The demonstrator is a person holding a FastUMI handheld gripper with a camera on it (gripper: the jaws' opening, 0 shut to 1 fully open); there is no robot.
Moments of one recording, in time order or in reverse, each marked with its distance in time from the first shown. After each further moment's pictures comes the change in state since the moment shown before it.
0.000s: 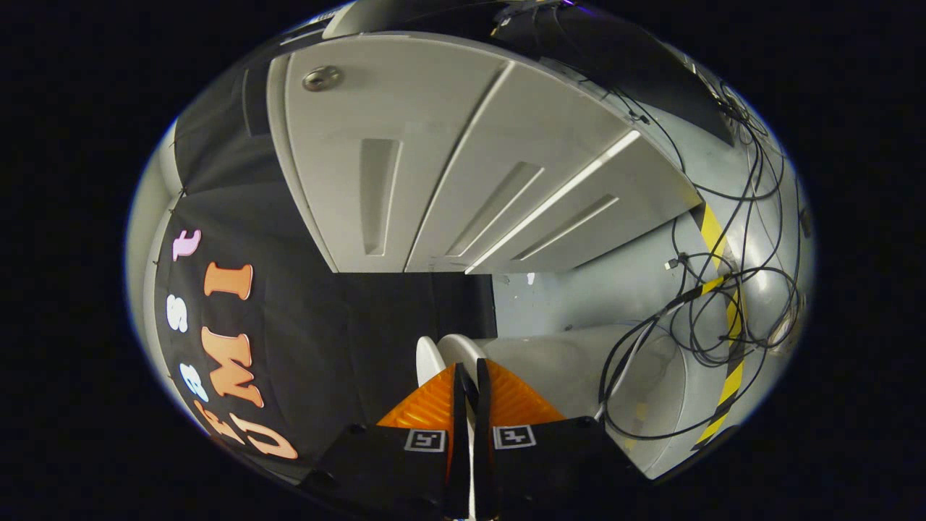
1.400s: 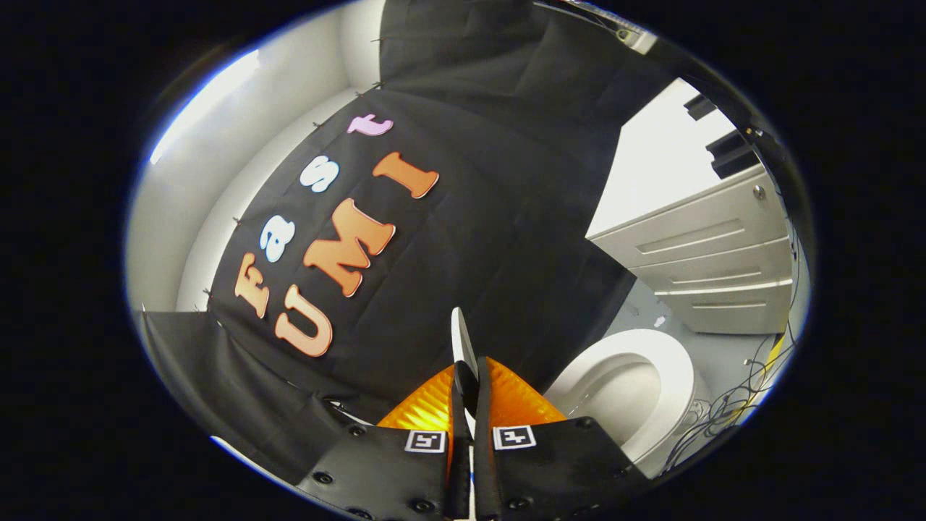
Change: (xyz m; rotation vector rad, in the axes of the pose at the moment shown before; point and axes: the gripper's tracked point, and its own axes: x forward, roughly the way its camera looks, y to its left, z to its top) arm -0.120 0.254 -0.134 -0.616 0.044 0.430
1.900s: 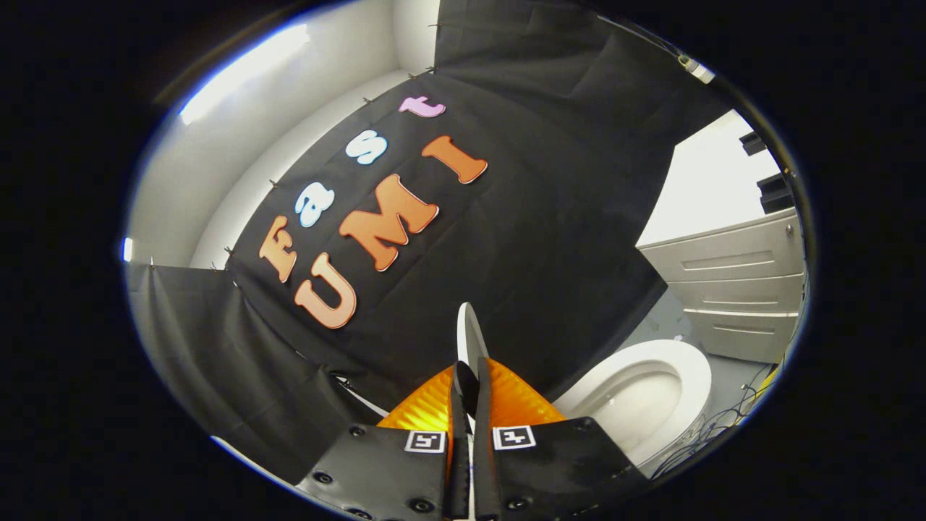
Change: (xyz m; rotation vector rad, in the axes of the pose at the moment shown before) arm -0.003 0.071 -0.020 -0.126 0.014 0.084
